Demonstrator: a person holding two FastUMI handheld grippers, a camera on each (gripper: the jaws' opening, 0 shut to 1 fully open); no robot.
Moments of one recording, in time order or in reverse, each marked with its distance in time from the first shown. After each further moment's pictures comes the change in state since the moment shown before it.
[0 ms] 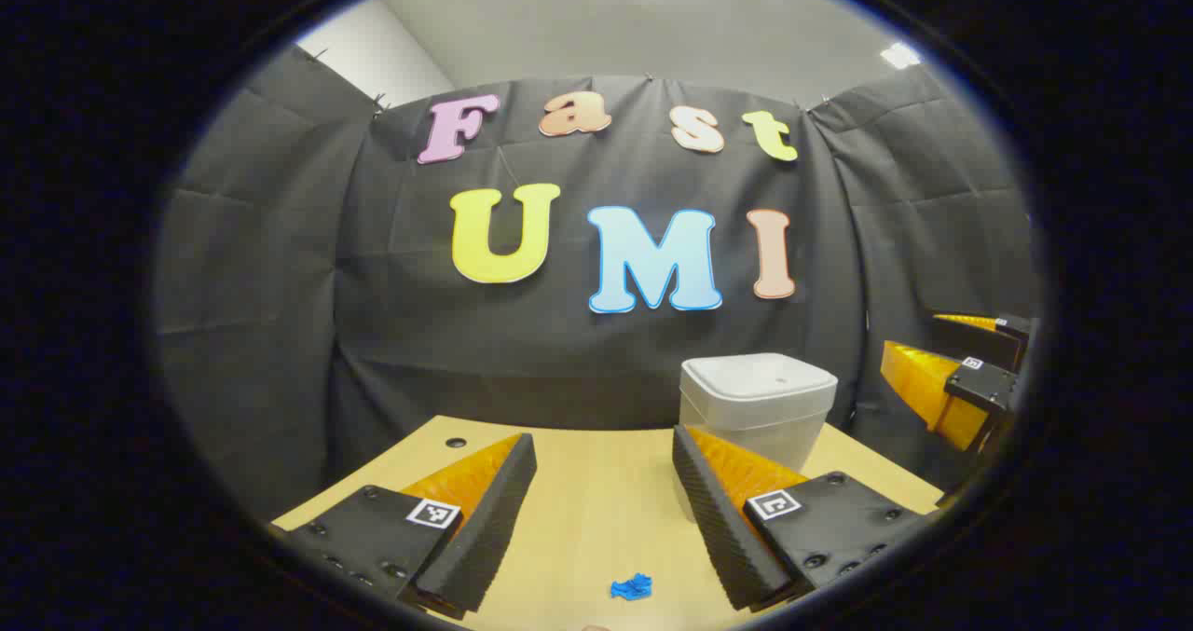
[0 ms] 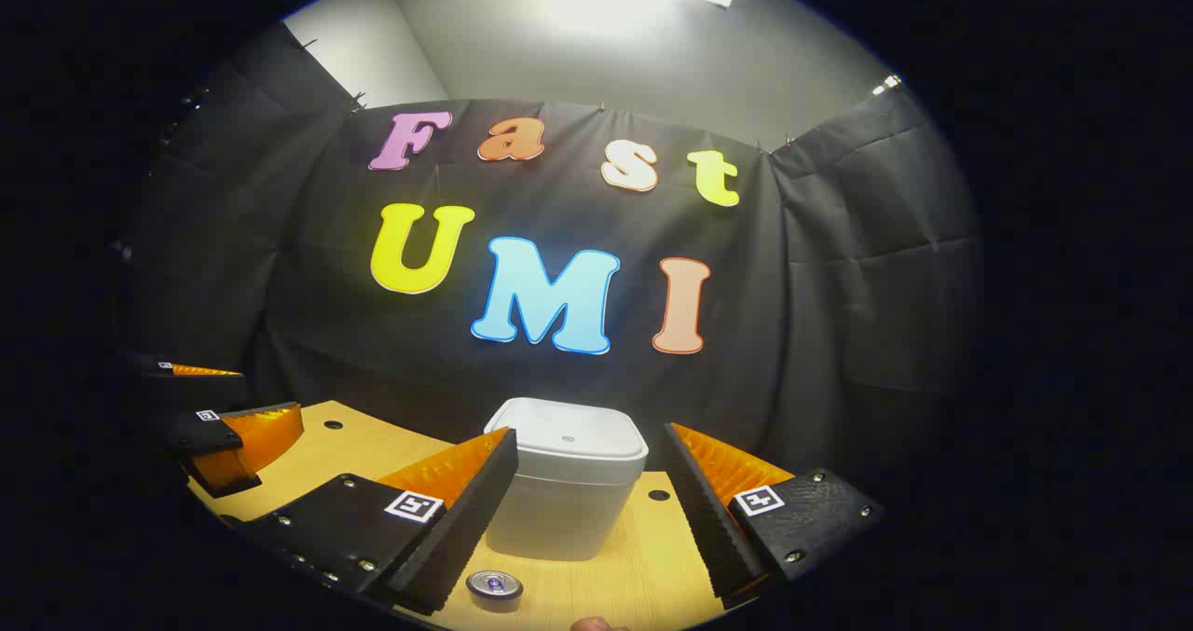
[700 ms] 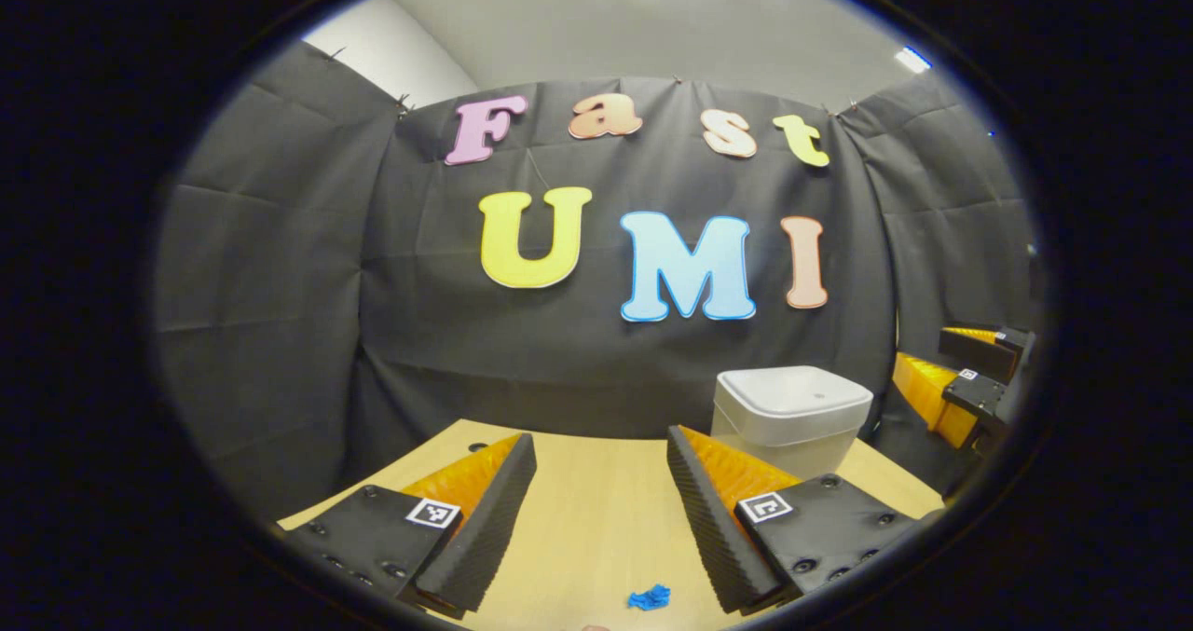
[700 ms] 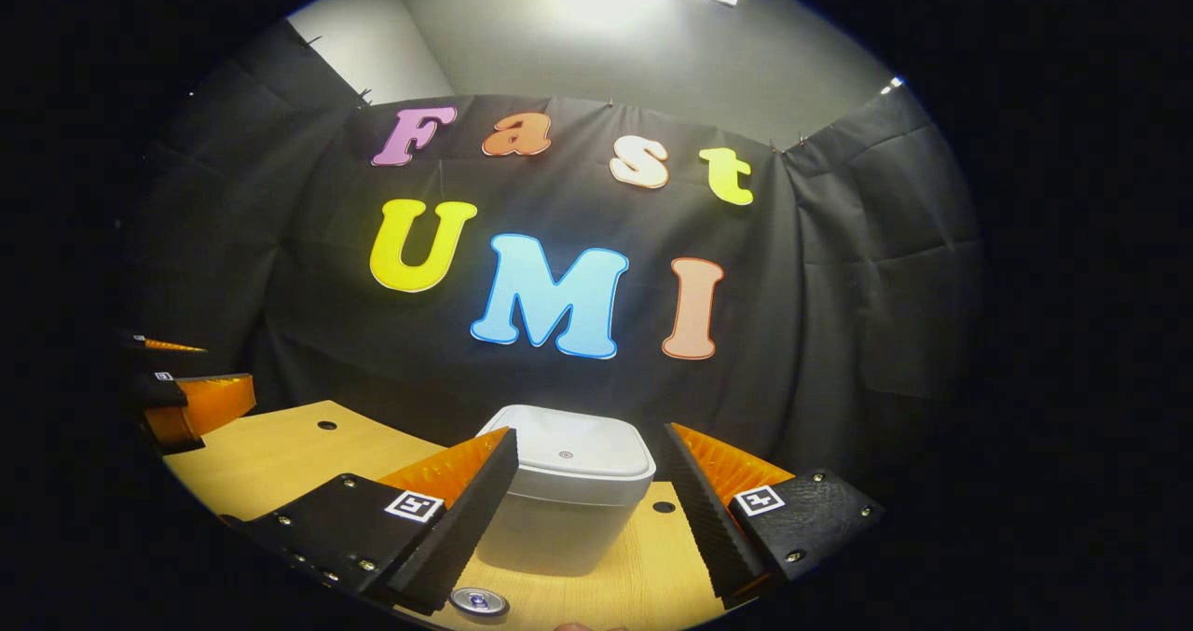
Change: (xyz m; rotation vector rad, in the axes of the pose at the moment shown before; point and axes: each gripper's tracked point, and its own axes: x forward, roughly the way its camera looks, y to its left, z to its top) left arm 0.021 0.033 0.019 0.004 -0.031 0.088; right arm 0.046 -0.007 -0.002 -0.015 -0.012 0.007
